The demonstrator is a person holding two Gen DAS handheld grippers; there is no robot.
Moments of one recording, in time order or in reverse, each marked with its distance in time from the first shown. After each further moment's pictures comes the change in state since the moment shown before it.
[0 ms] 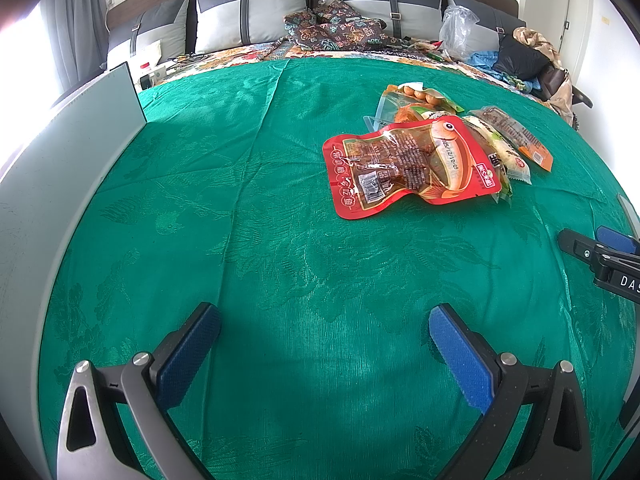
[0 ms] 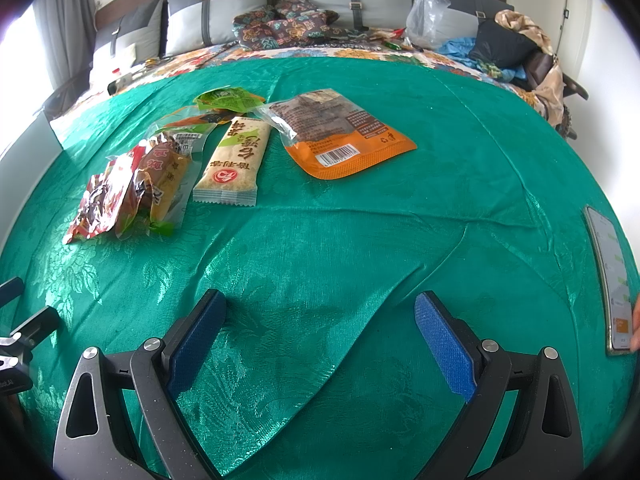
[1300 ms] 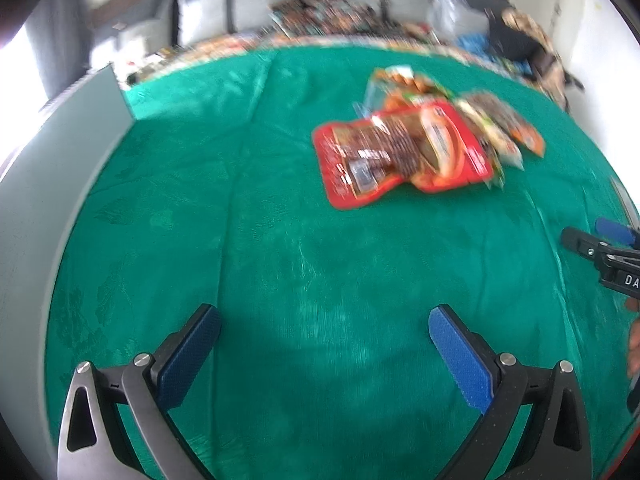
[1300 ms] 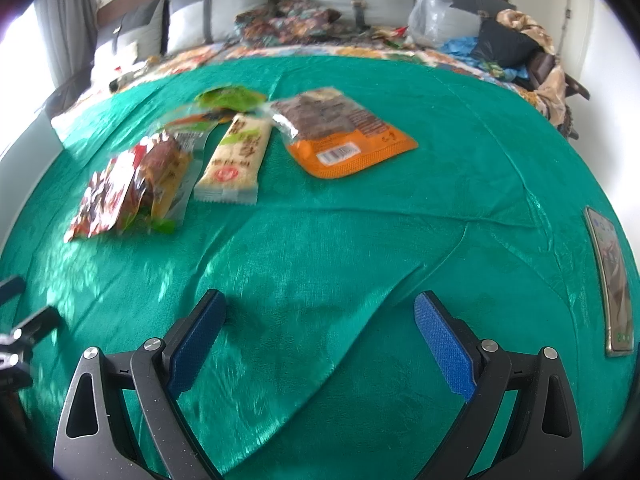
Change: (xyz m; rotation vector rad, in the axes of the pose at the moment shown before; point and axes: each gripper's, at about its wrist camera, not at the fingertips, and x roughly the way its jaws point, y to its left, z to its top) left arm -0.002 0.004 0.007 0.061 0.097 -0.052; right arm -0.003 -0.004 0.000 -0.020 0.032 0.011
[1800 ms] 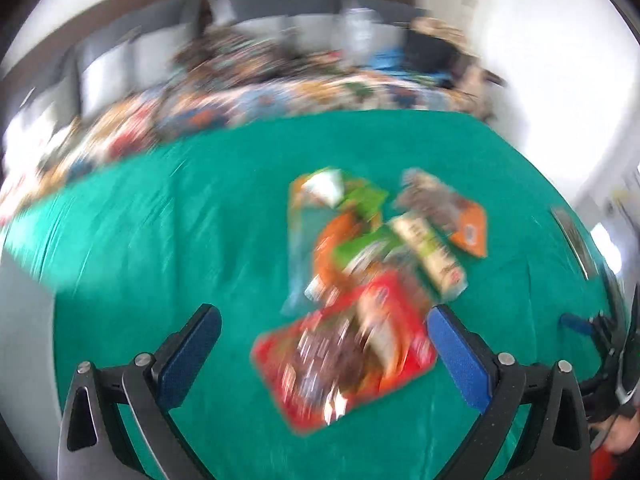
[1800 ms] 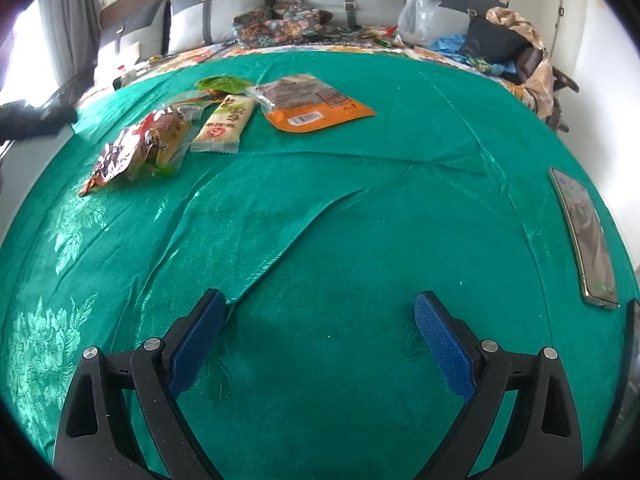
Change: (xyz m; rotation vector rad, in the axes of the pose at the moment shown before) left arm 0.008 -0.021 0.147 0.260 -0.128 -0.262; right arm -0.028 -0.020 -0.045 0.013 -0.034 -0.010
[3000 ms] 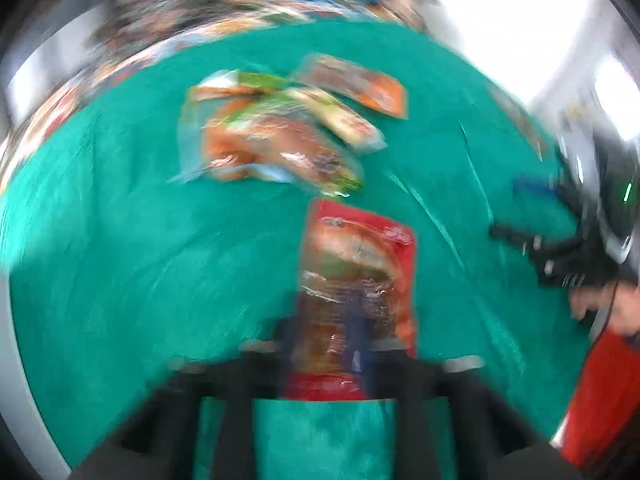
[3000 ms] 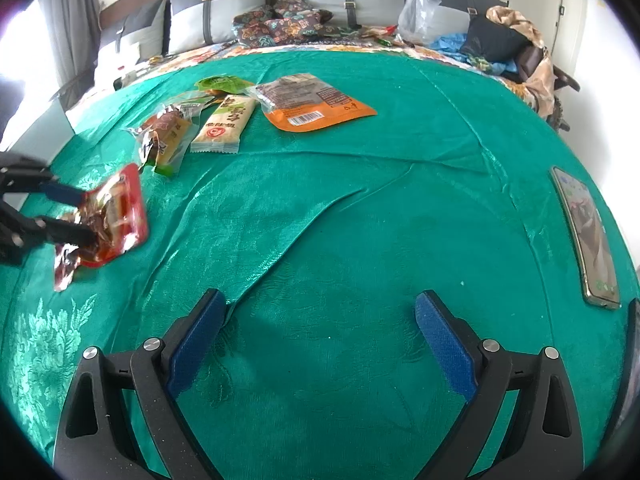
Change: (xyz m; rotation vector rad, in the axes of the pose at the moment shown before) left arm -0.040 0.005 -0.086 0.009 0.217 -0.134; right arm -0.002 -0.001 -0.003 0.002 -0.004 0.007
